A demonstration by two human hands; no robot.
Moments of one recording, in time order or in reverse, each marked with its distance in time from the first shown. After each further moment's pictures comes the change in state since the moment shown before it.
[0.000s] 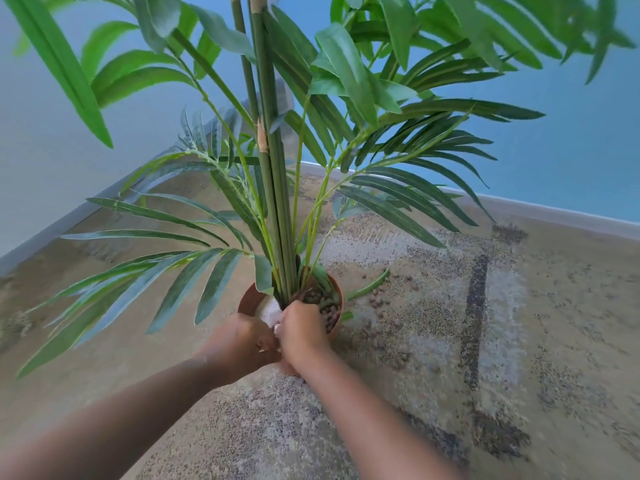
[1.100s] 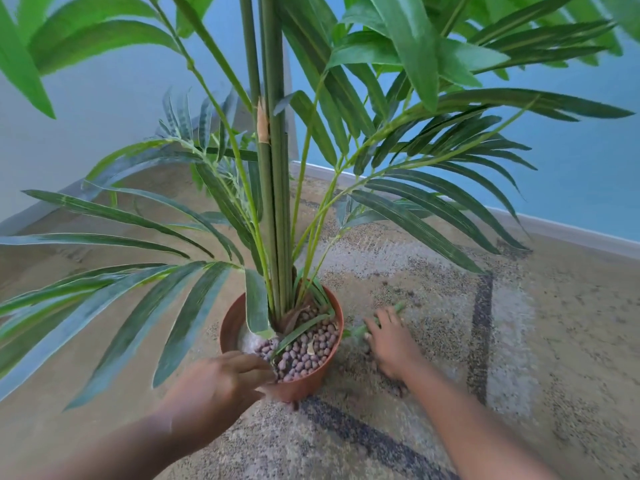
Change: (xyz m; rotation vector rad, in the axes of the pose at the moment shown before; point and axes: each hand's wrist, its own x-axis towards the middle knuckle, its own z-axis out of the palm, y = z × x) left_hand -0.020 -0.004 0.005 0.137 -0.039 0.182; right_hand 0.060 0.202 -0.012 -0.457 -0.088 -0.047
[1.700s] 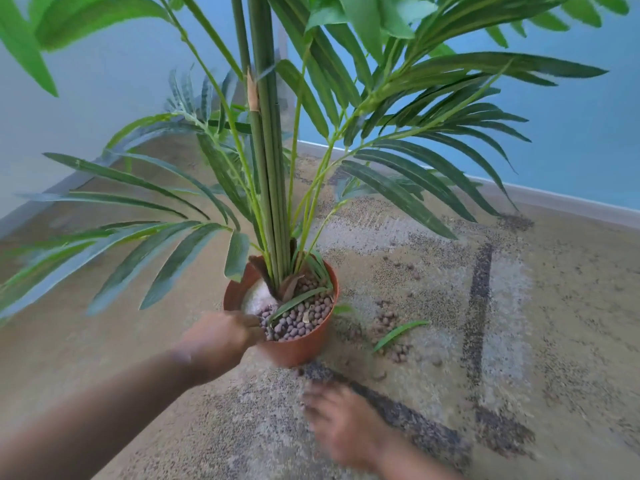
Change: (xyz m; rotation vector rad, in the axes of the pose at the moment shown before) left_hand 0.013 -0.013 -0.006 0.203 -0.181 -0.020; right_hand -0.143 -0.084 0.057 0.219 0.104 -0.620
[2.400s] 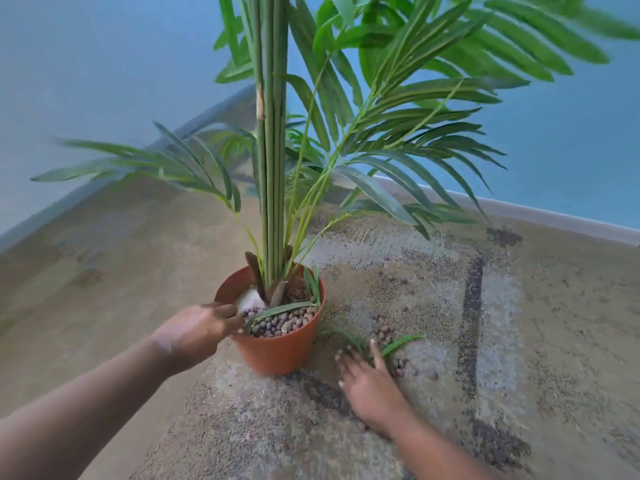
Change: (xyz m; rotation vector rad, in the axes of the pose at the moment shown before) left_hand 0.000 -0.043 -0.017 0.122 0.026 0.013; right_hand 0.018 0.073 -0.006 -0.419 -0.130 0.230
